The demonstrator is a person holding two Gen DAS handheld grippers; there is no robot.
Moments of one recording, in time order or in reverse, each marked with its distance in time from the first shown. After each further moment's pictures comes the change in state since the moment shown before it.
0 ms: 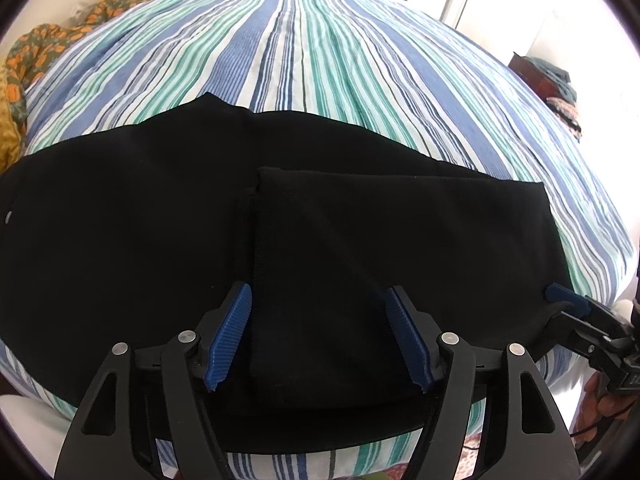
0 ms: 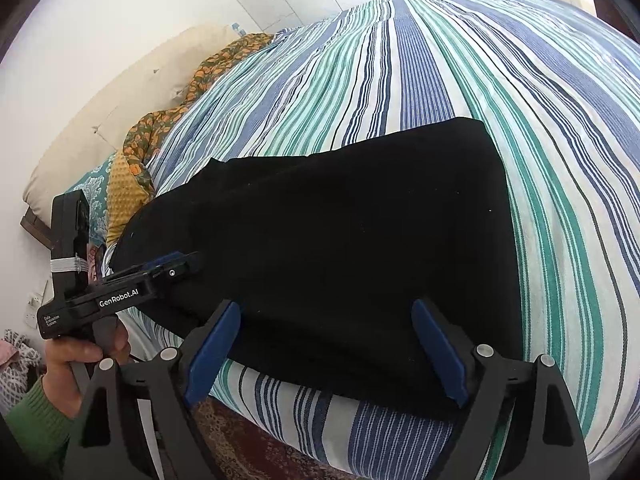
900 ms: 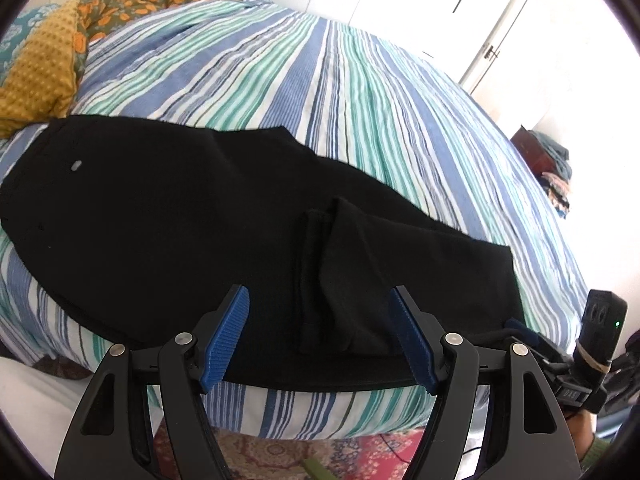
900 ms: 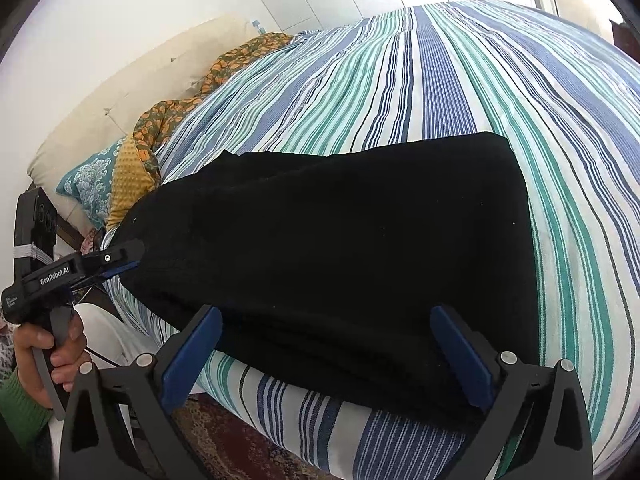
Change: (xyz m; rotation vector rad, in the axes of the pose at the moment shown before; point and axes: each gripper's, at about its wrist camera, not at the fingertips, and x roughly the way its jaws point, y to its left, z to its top) left arm -0.076 0.055 -0.014 -0.230 -0.144 -0.088; right arm 0.003 0.013 -0.004 -0.093 -0.031 -0.003
